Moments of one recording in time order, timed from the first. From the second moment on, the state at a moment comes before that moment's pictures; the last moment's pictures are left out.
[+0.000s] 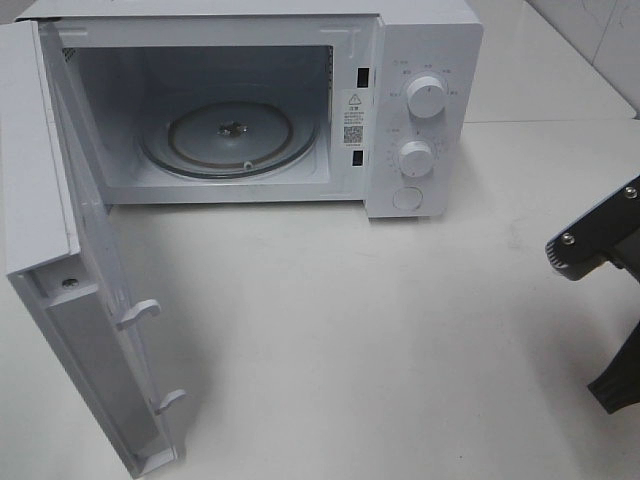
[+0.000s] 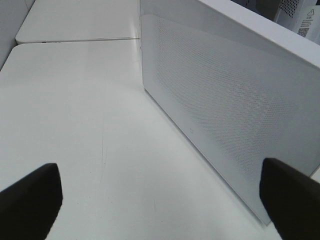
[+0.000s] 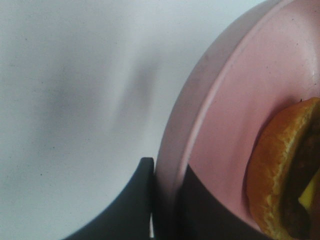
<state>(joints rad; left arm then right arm) -0.03 0.00 -0.51 -0.14 1.04 0.09 0.82 1.30 -0.49 -0.81 1.02 0.97</state>
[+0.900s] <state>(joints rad) -0.03 0.00 -0.51 -0.14 1.04 0.09 0.67 1.71 -0.49 -0.95 0.74 1.21</state>
